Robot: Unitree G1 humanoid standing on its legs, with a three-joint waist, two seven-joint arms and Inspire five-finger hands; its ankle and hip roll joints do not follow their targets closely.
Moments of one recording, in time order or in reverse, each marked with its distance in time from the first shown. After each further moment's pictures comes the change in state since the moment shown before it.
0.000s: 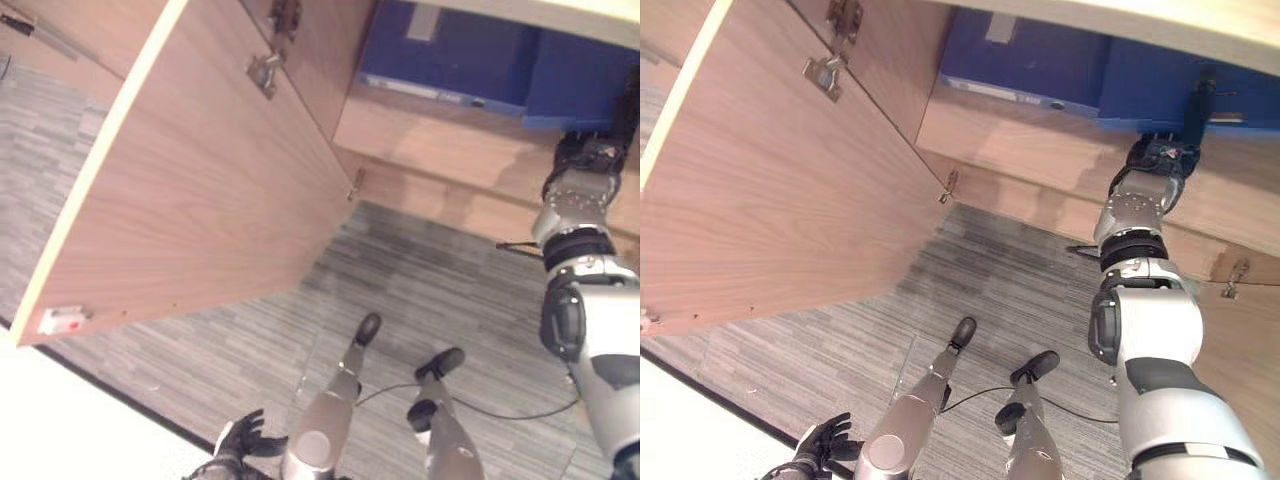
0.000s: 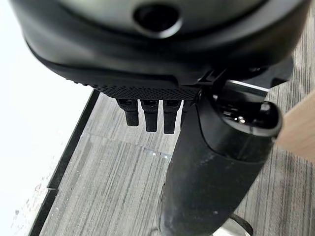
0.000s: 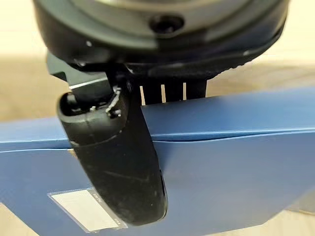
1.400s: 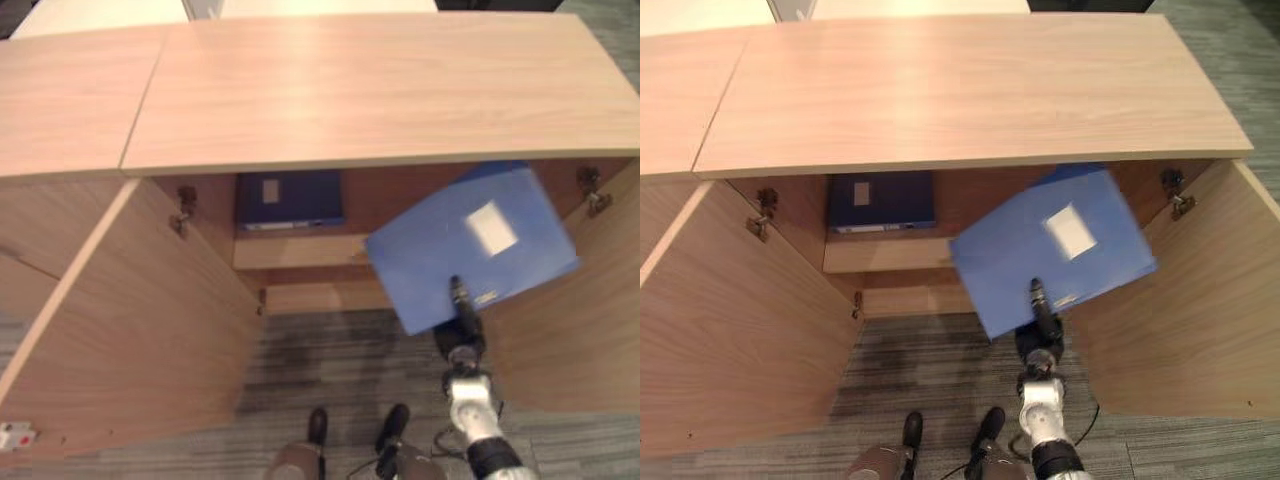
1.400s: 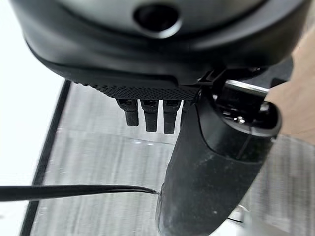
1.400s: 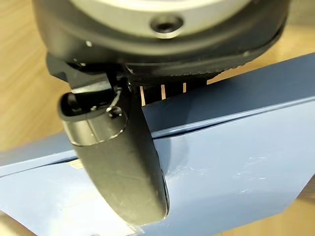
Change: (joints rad) left arm 0.151 -0.104 0.299 0.259 0.057 0.081 -0.037; right arm 1.006 0.367 0.166 -0.627 -0.234 0.093 0.248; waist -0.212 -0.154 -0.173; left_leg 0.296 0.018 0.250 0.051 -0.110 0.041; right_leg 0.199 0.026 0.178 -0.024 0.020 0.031
